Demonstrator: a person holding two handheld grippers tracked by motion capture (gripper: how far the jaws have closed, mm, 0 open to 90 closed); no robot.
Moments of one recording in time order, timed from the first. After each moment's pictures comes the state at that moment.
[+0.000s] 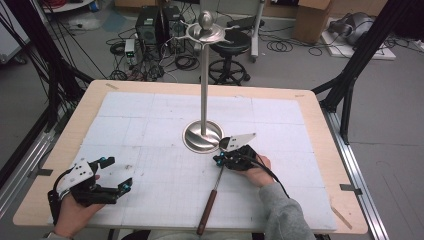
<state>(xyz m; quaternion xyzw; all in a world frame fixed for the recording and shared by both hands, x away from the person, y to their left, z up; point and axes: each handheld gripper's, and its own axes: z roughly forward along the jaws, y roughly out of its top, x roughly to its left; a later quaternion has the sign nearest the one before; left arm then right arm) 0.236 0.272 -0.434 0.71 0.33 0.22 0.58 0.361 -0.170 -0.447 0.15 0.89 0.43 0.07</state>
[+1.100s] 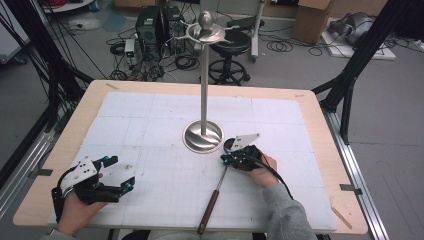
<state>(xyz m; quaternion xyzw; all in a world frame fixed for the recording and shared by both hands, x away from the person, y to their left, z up) 0.244 0.267 -0.436 0.72 0.33 0.21 0.58 0.359 -0.185 -0.446 0.19 0.90 0.39 0.11</state>
